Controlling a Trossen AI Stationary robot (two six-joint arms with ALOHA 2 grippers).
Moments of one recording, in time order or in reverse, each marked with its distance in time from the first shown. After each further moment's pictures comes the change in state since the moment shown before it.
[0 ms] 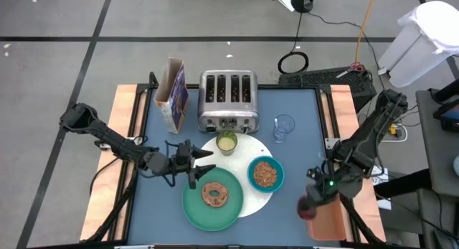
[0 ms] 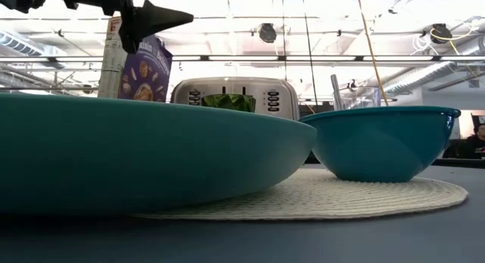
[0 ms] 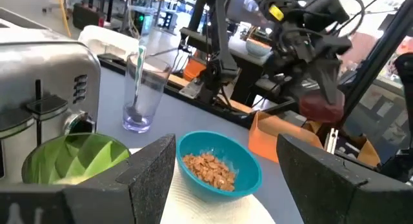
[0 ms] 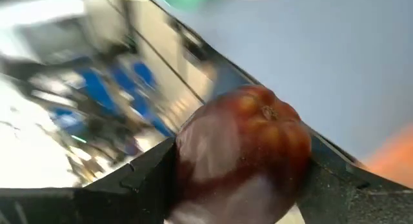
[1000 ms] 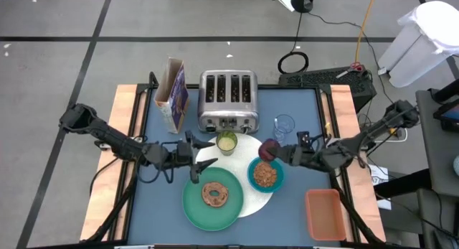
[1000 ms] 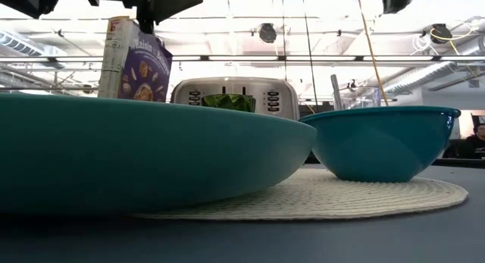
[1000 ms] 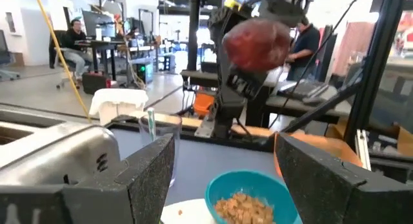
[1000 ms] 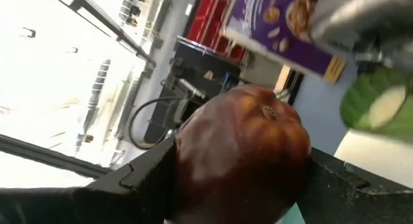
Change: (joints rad) left arm 0.082 0.000 0.000 0.155 0.077 0.369; right arm -0.403 0.134 0.000 0.687 0.597 -0.830
